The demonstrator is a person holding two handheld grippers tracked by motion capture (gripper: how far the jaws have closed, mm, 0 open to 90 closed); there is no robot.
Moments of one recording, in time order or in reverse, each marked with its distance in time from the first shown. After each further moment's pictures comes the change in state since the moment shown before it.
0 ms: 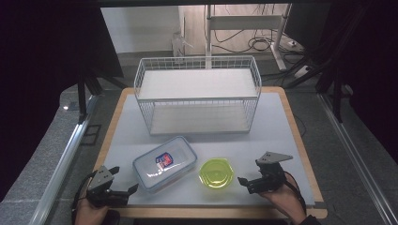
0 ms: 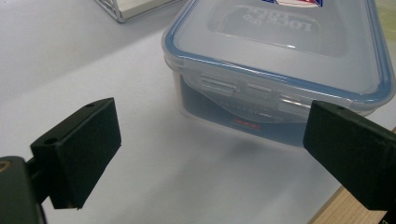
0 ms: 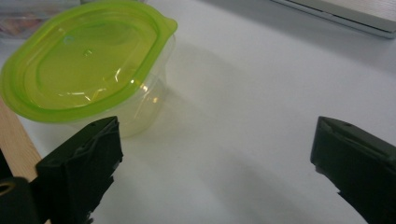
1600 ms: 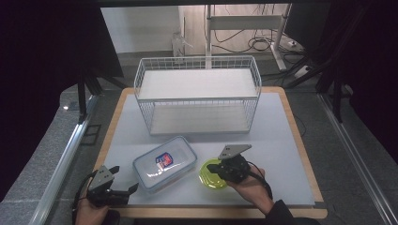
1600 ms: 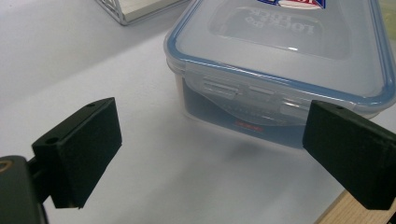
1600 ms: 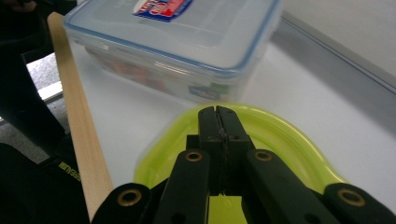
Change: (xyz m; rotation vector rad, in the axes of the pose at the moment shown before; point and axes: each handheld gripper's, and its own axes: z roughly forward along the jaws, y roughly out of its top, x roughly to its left) left arm -0.001 0.001 0.001 -0.004 0.013 0.005; right arm 0.070 0.069 0.046 0.014 0.213 -0.221
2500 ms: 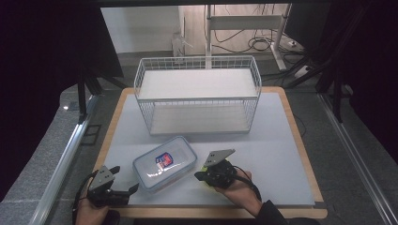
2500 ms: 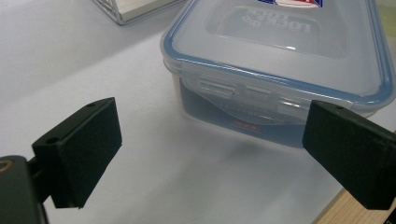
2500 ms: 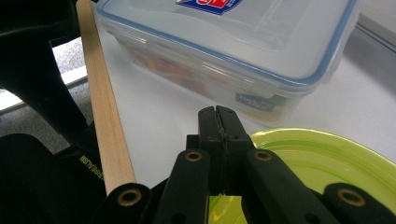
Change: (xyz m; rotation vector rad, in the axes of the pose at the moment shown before) left arm -0.001 0.000 0.001 0.001 -0.008 0.004; right arm 0.020 0.005 0.027 0.037 0.086 -0.048
